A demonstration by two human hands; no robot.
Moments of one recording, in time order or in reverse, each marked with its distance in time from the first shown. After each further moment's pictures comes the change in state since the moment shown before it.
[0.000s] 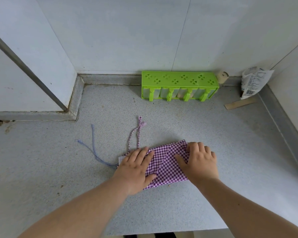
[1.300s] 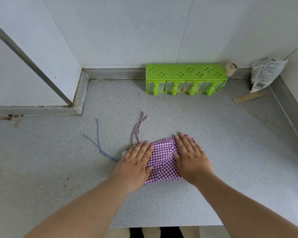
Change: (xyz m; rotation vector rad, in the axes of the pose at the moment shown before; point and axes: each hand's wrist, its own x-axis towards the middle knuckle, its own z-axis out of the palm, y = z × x) left_hand -0.009 -0.003 0.011 0.071 0.101 -0.026; right_hand 0.002 -0.006 0.032 -0.094 -0.285 -0.270
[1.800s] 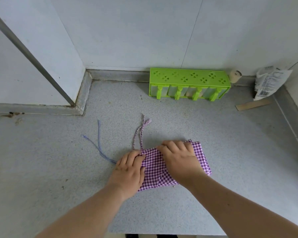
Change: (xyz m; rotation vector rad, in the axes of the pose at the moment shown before) left_hand -0.011 -0.008 0.029 -0.293 0.209 -0.144; right_hand 0.009 -0.045 -0.040 -0.049 0.122 -0.254
